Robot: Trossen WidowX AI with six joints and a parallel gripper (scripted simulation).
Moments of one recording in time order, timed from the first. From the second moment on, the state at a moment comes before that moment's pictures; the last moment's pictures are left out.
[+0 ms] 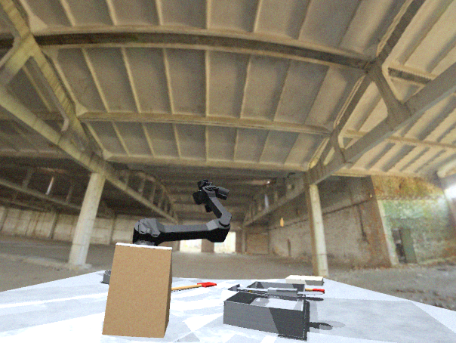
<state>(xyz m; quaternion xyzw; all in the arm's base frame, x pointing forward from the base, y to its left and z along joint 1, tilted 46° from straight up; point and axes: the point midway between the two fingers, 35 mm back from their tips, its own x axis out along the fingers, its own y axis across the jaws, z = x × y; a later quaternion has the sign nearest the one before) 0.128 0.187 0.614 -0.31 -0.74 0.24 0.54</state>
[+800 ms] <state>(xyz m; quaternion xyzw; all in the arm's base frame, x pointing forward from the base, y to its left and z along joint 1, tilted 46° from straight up) -0.051 0.055 0.655 -0.18 -0.86 -0.20 0.44</state>
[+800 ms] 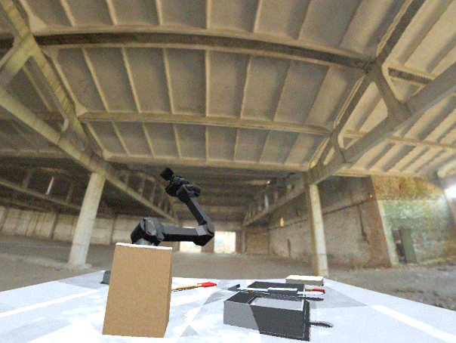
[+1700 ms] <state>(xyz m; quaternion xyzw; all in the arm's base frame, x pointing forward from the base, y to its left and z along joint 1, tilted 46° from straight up) -0.061 -0.216 0.574 0.06 -0.56 -0.57 0.59</state>
